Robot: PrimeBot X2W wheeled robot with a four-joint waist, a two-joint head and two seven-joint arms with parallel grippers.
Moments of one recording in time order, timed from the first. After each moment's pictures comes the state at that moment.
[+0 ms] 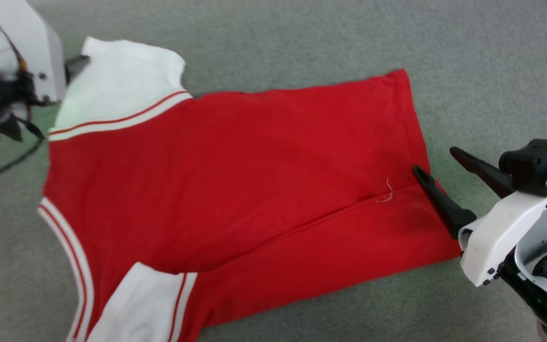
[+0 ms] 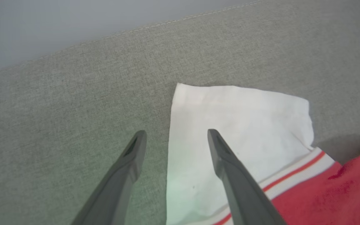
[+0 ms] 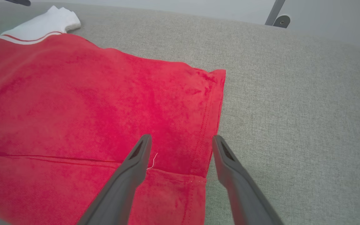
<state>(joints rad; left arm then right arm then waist) -1.23 0.60 -0.61 0.80 -0.86 -0.08 0.71 -0.31 -0.33 0.20 -0.29 0.42 0.13 0.59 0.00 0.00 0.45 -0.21</state>
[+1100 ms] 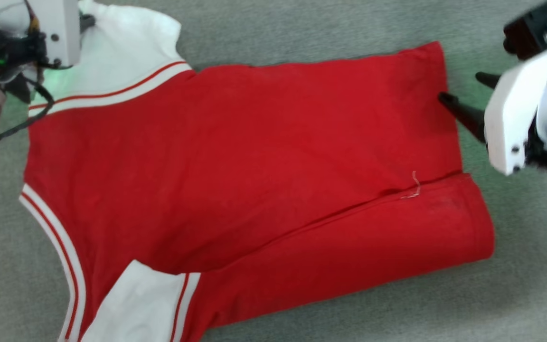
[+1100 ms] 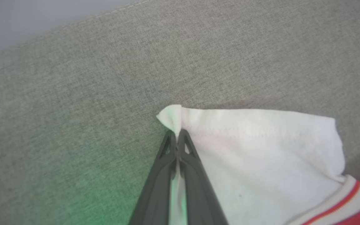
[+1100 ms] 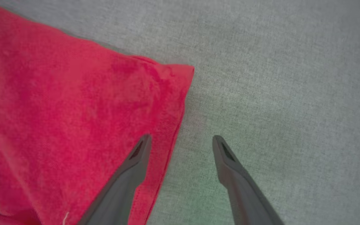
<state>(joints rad) -1.40 0.56 -0.81 0.86 -0.98 -0.13 0.71 -0.81 -0.46 0.33 0.04 0.56 0.13 0.92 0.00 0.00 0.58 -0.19</state>
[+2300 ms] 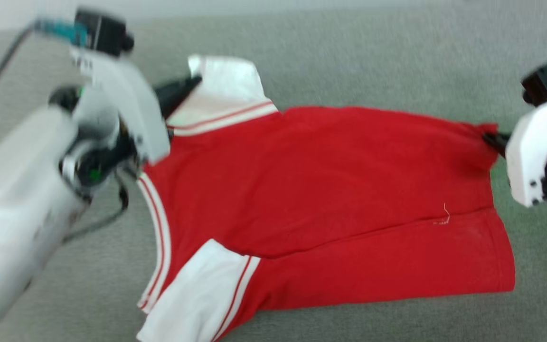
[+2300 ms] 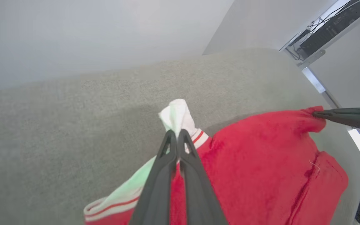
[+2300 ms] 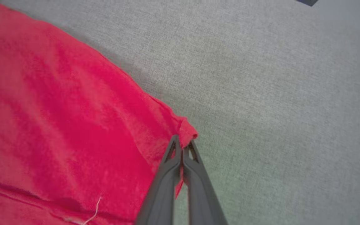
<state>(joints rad) -1.11 0.62 -0.96 0.47 -1.31 -0.13 0.25 -0.77 -0.59 0.47 0.30 0.67 0.13 0.72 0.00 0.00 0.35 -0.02</state>
